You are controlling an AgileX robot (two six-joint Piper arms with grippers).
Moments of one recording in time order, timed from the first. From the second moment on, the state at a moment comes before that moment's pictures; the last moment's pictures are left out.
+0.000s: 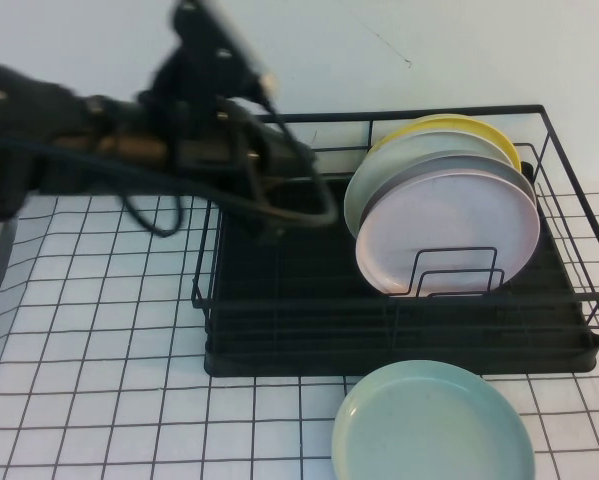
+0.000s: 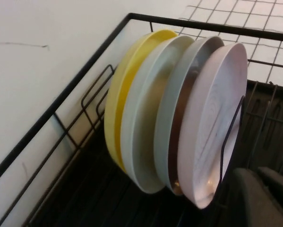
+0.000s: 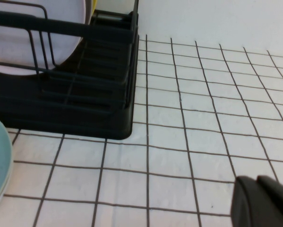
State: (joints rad) right arm 0.00 -0.01 0.02 -0.07 0.41 -0.08; left arm -0.34 1.50 -1.25 -1.07 0.62 1.43
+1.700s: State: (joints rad) right arm 0.00 -0.01 0.02 -0.07 0.41 -0.08; left arm -0.54 1.86 -1.54 -1.02 0.27 1.69
